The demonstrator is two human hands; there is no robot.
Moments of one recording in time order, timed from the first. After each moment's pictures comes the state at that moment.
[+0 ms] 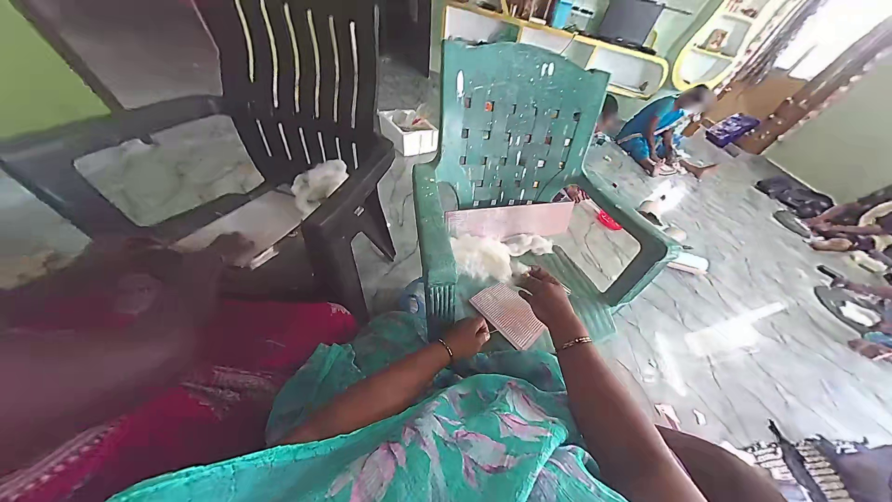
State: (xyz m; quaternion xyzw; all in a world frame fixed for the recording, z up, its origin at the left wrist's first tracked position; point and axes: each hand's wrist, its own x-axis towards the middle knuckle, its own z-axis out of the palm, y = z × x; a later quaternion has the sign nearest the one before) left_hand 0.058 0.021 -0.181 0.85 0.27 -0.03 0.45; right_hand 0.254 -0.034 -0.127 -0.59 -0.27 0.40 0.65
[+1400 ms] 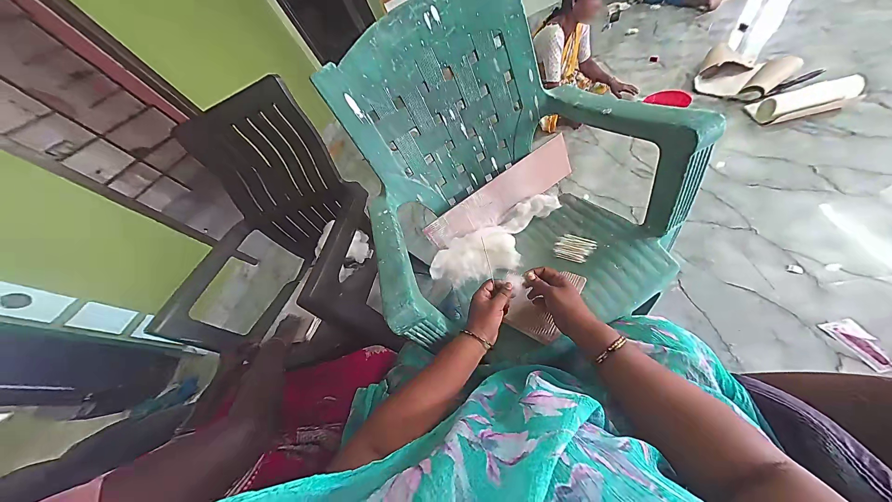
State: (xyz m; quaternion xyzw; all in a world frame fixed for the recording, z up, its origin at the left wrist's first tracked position) left_hand 0.133 0.006 -0.164 0.60 0.36 0.30 0.65; right_hand 0.263 -0.071 -0.181 -0.54 -0.26 0.43 0.67
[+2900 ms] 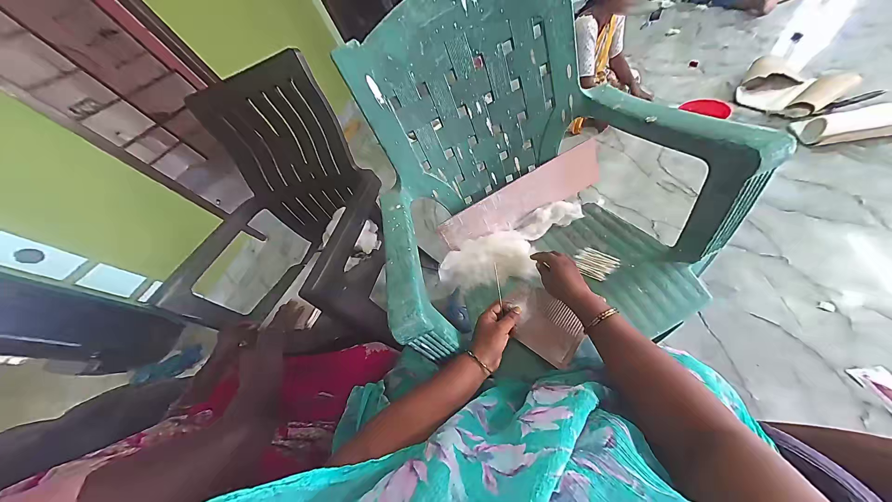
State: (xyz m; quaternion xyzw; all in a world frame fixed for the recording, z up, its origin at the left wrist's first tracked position) left_hand 0.120 0.009 -0.181 0.56 0.41 0.28 0.67; right_hand 0.319 0.007 -0.197 -0.75 -0.52 0.18 0.37
